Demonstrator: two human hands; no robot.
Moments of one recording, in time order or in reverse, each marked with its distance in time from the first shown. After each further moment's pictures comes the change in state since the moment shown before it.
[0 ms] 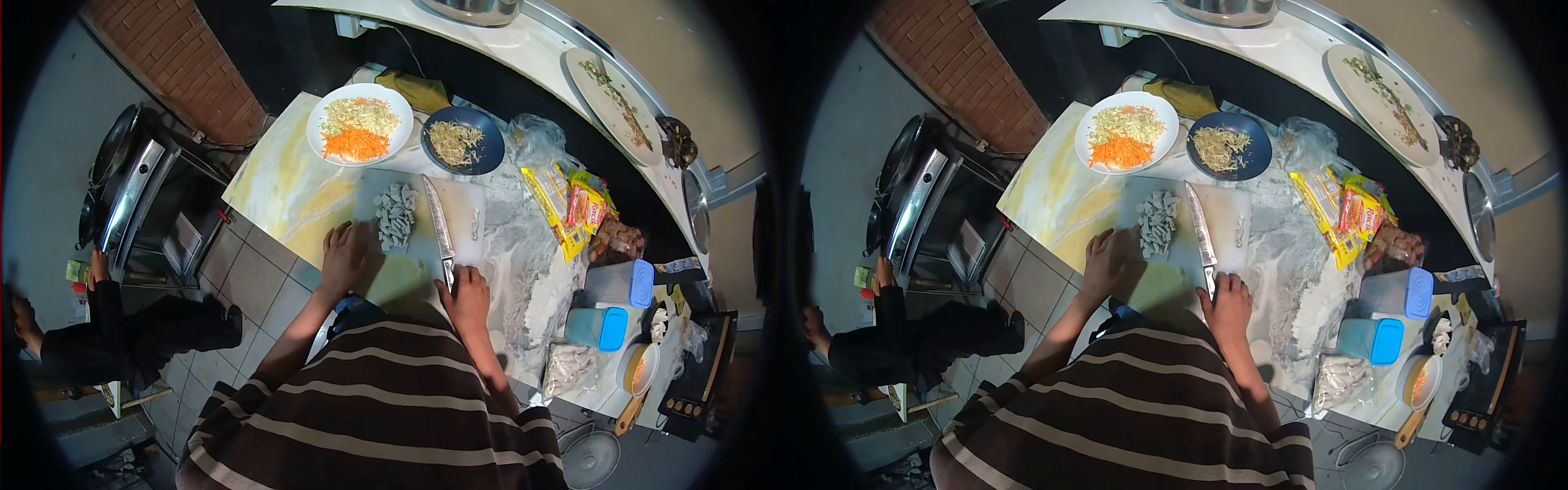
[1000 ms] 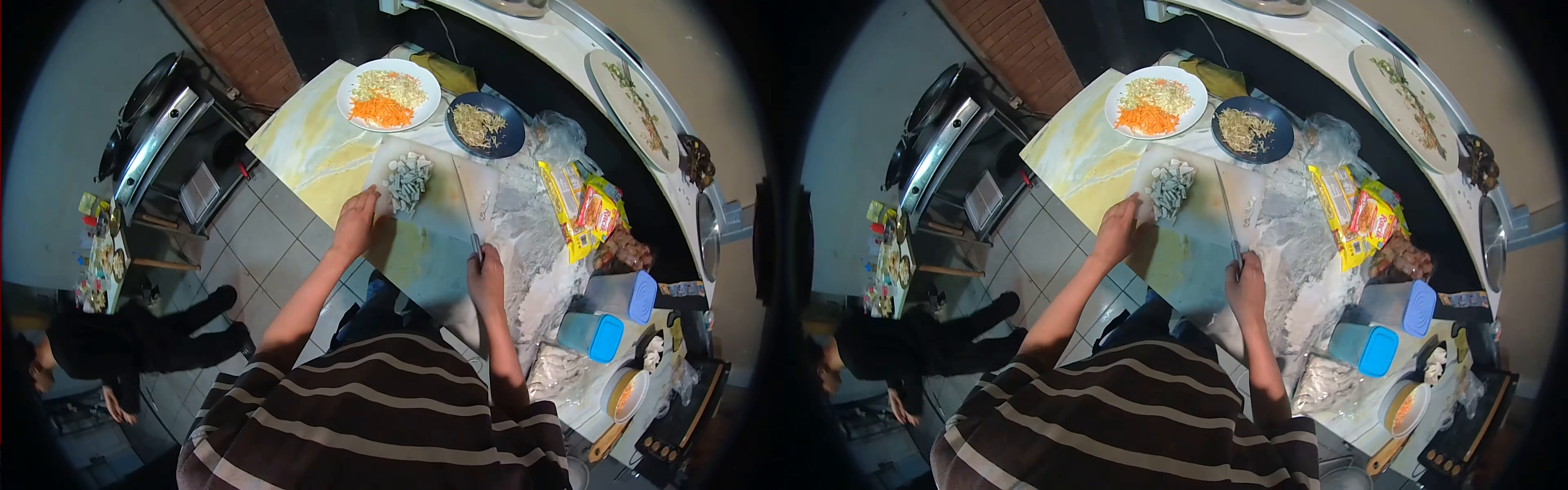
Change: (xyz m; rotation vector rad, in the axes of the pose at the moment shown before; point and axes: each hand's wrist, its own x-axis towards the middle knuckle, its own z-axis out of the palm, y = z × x) left_hand -0.016 0.016 0.018 0.110 0.039 -0.005; right_hand 0.014 0.050 -0.018 0.438 0.041 -0.153
